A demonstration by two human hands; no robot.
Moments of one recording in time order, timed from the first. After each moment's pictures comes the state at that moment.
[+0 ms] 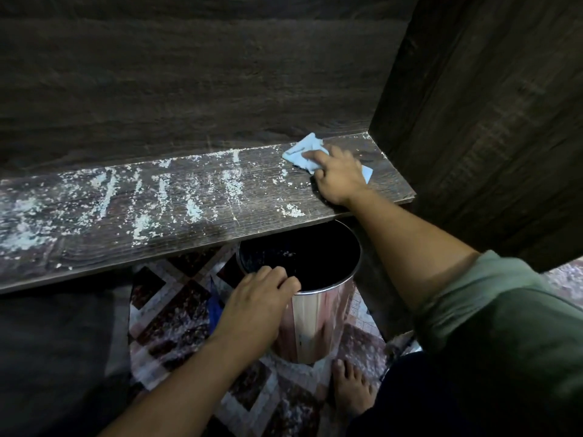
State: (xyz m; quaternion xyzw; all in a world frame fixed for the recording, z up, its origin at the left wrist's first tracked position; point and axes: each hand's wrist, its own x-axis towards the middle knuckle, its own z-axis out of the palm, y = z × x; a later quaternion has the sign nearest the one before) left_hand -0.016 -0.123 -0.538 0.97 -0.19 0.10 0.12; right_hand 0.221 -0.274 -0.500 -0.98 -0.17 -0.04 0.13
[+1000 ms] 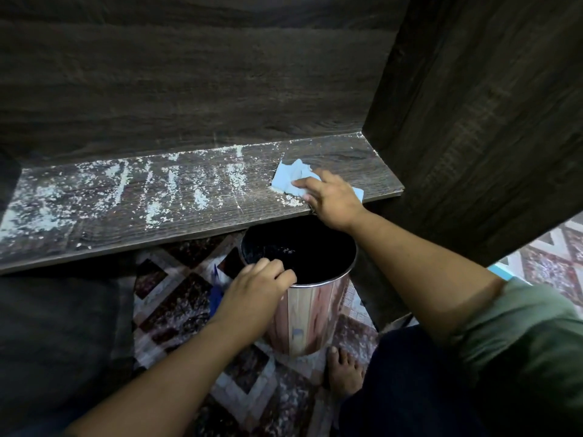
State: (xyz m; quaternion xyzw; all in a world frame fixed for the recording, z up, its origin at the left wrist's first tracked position) left_hand -0.034 -0.121 -0.527 0.97 -0.20 0.08 0.11; right_hand 0.153 -0.284 -0.505 -0.95 -0.27 -0.02 0.17
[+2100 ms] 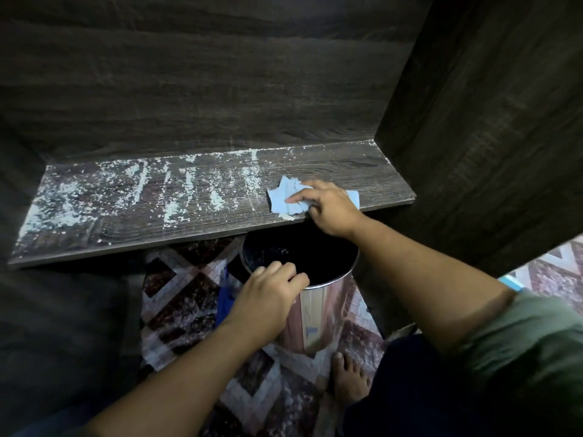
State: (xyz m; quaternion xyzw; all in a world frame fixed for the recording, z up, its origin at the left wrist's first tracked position) left_hand -0.040 -0.117 -0.528 0.97 -0.20 0.10 0.14; right_hand 0.139 -0.255 -0.498 -0.93 -0.31 0.01 0.20
